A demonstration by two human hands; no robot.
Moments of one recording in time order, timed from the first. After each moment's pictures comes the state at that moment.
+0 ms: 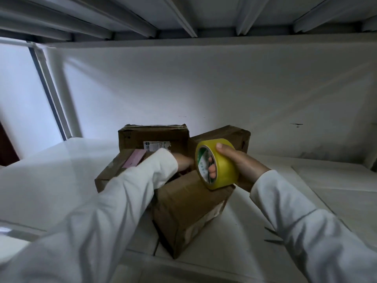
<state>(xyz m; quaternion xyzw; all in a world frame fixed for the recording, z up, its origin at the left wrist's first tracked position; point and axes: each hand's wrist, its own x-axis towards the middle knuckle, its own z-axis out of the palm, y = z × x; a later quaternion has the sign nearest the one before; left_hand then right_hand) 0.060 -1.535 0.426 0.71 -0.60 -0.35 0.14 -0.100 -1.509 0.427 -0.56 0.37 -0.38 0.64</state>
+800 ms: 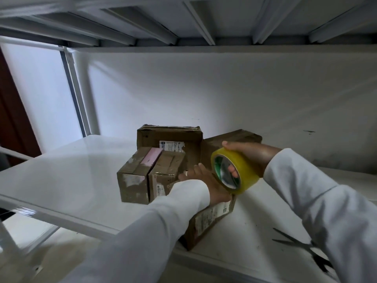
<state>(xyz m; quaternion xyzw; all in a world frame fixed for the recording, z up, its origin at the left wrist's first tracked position) 0.039 -1.489 0.388 0.72 -0.68 -0.11 0.04 -0.094 -1.492 0.473 -0.58 0.55 -0.22 0.55</state>
